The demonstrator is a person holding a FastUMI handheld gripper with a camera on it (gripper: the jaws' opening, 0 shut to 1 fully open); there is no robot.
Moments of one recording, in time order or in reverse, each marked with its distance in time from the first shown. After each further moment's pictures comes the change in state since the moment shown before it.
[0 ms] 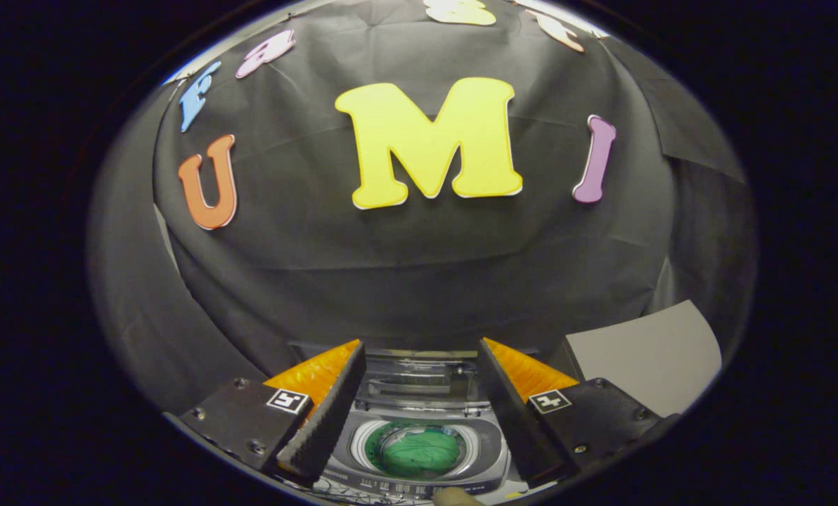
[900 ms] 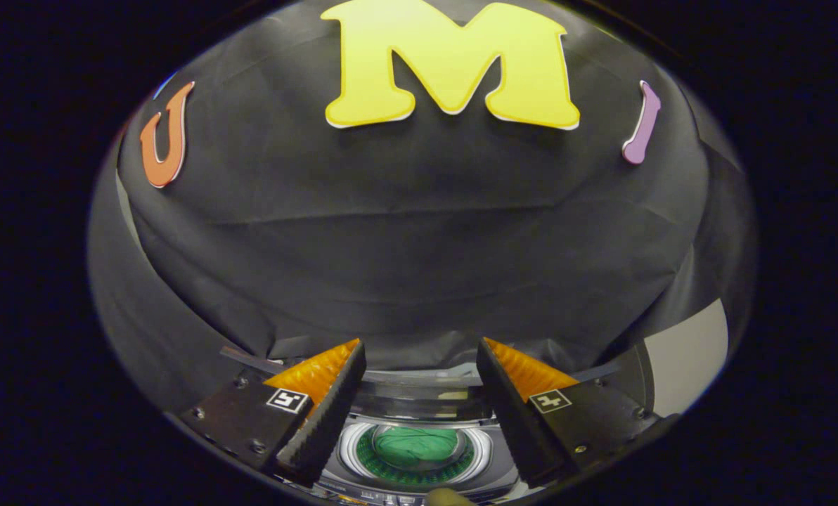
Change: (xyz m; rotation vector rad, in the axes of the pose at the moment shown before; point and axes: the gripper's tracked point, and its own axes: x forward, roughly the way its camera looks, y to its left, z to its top) arm 0.129 0.010 -0.042 -0.040 0.240 -0.076
